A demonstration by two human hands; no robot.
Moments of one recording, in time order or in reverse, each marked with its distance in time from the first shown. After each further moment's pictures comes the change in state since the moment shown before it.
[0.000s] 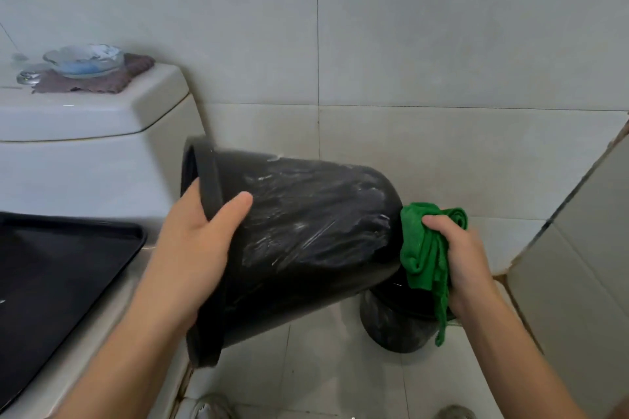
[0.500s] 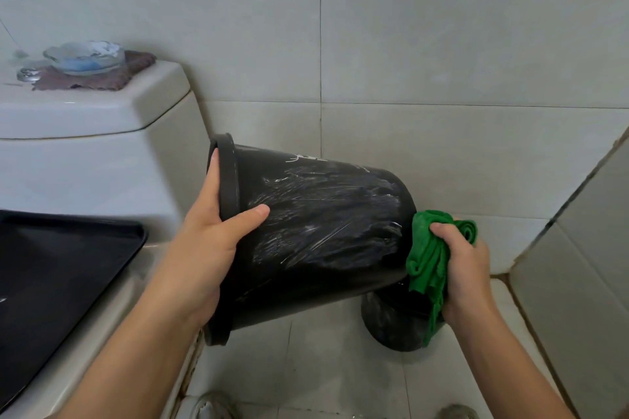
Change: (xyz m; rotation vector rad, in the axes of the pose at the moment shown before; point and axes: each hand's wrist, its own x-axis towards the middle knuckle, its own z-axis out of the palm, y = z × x) left_hand 0.012 -0.010 0.010 -0.216 -0.188 -0.013; right_hand -0.002 0.017 0.001 0.040 0.165 -0.054
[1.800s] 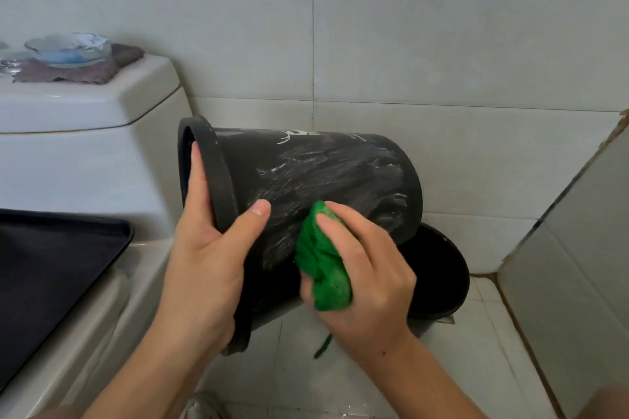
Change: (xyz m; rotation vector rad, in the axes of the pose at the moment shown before) left_hand -0.017 -0.008 0.028 -0.197 0.089 0.223; right_hand -0.072 0.020 0.052 -0.589 -0.186 -1.473
